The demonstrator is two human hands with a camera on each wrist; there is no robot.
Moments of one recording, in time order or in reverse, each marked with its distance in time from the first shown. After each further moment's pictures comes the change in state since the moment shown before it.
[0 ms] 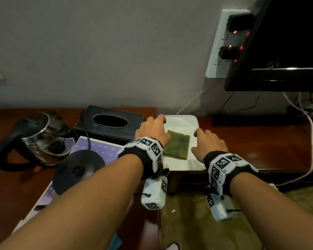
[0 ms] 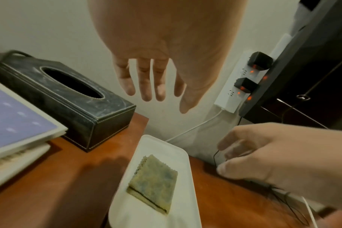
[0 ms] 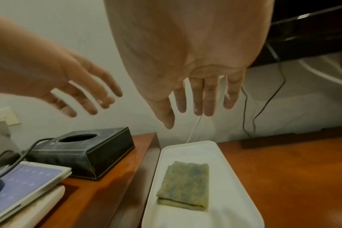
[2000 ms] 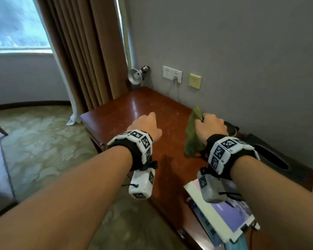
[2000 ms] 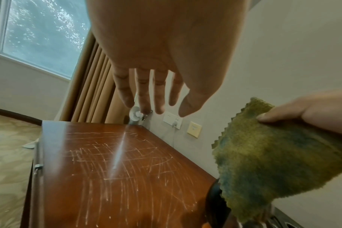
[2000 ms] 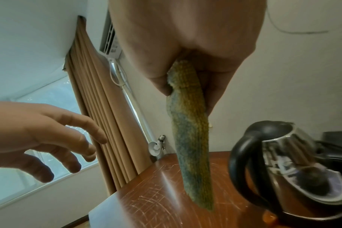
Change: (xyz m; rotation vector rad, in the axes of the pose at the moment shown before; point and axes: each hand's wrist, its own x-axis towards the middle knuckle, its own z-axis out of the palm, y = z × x) left_hand -0.311 -0.369 -0.241 -0.007 0.333 -0.719; right_hand -0.223 -0.444 -0.056 0.412 0.006 -0.647
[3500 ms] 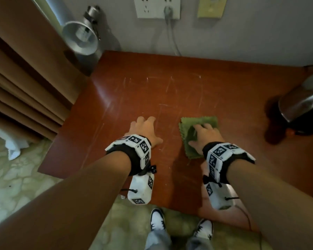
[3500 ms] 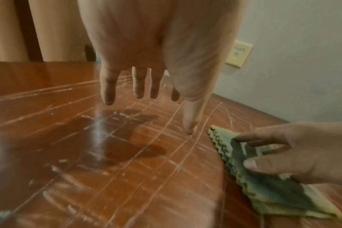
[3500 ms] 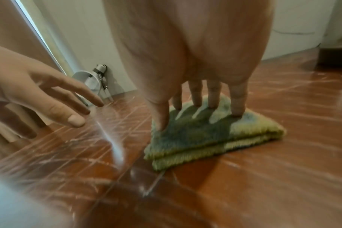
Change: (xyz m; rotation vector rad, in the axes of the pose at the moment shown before) left_hand 0.383 -0.221 0.125 0.261 -0.552 0.337; right_hand 0.198 -0.095 0.344 -0.226 -0.405 0.510
